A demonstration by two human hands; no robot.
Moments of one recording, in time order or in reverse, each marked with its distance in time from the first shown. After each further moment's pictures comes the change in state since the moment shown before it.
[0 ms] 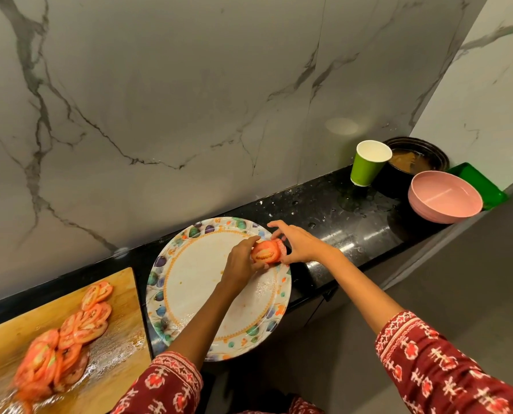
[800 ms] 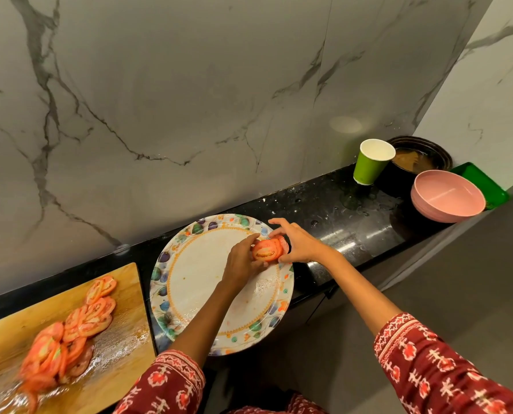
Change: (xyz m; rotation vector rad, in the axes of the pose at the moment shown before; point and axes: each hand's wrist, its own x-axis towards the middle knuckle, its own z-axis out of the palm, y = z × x) left_hand -0.005 -0.008 0.000 -0.071 0.015 -0.028; right_hand -0.001 -0.006 0.009 0.095 0.031 0.016
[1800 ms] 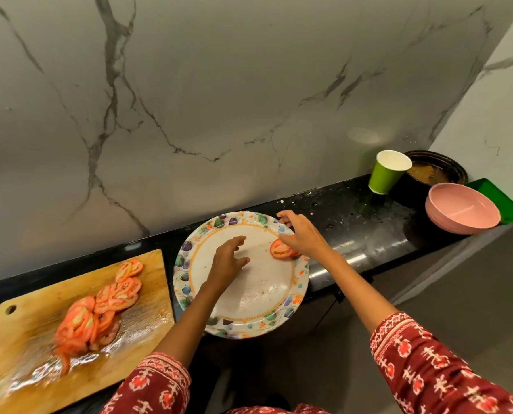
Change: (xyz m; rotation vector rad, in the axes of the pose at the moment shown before) left_hand -0.028 -0.035 -0.040 -0.006 0.124 0.011; right_hand -0.001 -0.028 0.010 -0.016 0.337 -0.050
